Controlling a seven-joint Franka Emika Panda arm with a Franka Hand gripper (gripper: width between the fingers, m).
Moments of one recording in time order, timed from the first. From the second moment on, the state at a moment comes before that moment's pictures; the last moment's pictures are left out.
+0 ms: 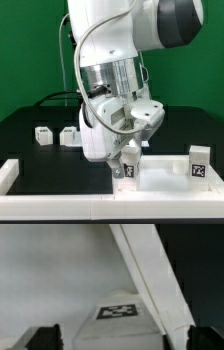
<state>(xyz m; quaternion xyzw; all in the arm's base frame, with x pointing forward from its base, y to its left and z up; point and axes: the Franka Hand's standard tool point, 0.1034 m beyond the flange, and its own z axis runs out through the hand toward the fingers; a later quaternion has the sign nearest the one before) 0.626 0.002 0.064 -0.54 0.83 0.05 0.08</state>
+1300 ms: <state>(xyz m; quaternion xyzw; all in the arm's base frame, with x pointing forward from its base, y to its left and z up) 0.561 0.065 0.090 -0.57 0.82 0.00 0.11</state>
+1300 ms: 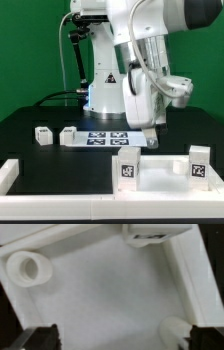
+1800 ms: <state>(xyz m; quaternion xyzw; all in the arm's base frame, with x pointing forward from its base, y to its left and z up) 0.546 0.082 0.076 -0.59 0.80 -0.02 0.11</state>
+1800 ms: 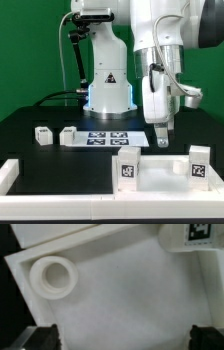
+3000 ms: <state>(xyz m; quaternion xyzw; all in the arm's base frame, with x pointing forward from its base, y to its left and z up) 0.523 0.043 0.033 -0.74 0.67 -0.03 0.09</state>
